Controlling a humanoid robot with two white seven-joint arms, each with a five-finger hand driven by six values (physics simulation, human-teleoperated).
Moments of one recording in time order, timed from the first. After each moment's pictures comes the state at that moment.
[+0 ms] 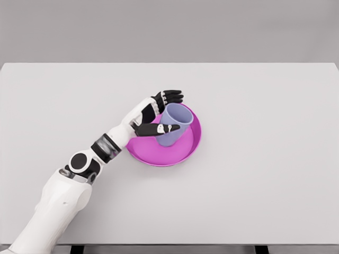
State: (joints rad) left arm -0.33 0.19 -0.47 -1.29 0.48 -0.27 -0.44; right arm 0.03 0.00 -0.05 0.00 0.10 -0.09 0.06
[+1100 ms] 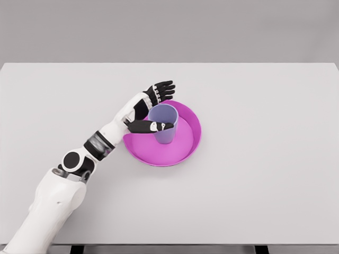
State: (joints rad) left arm -0.32 0.21 -0.44 -1.32 0.48 -0.28 -0.45; right arm 0.03 0.00 -0.05 0.00 0.10 -0.09 0.06
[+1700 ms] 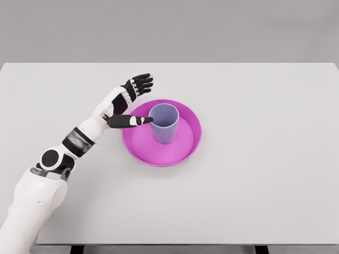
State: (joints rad) left arm -0.30 0.29 -0.36 -1.36 0.48 -0.28 -0.45; right arm 0.03 0.00 -0.05 0.00 0.10 -0.09 0.06
